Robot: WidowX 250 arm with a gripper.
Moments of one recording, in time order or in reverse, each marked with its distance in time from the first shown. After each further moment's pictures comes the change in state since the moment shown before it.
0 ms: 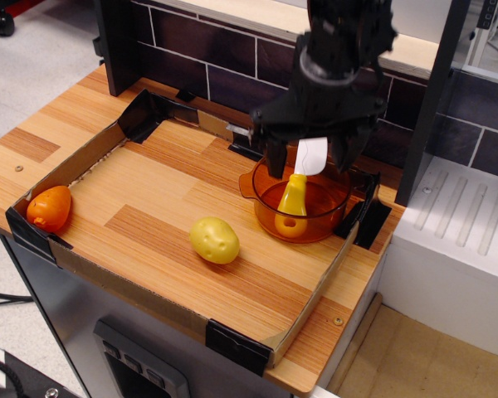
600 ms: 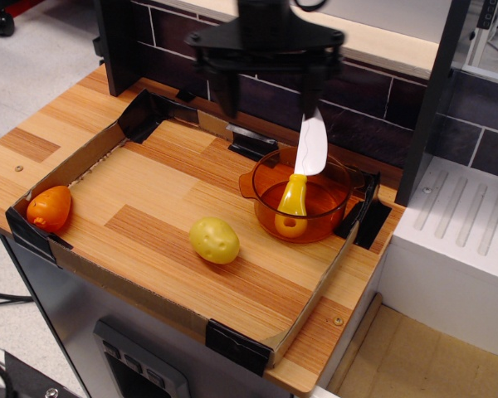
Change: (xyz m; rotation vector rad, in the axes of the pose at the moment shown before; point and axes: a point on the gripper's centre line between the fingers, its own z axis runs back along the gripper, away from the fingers) arm 0.017 0.039 0.050 -0.142 0.027 -0.333
